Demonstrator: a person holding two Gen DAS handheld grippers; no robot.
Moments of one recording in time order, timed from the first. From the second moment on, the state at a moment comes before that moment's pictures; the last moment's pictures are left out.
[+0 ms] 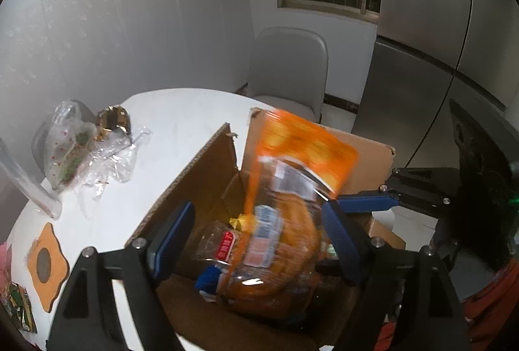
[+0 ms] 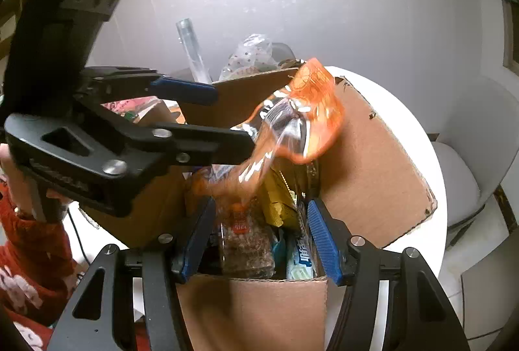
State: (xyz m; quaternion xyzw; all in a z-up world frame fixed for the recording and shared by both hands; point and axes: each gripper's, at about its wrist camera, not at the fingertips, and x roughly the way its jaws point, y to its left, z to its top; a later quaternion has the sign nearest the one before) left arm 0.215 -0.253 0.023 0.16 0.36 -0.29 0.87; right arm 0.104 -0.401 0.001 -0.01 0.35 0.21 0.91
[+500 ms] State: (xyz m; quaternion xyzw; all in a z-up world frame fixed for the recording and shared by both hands) left arm 0.181 -0.206 0.037 0.11 0.32 -0.28 0.90; right arm 0.103 -0.393 0.004 -0.02 0.37 0.19 0.91
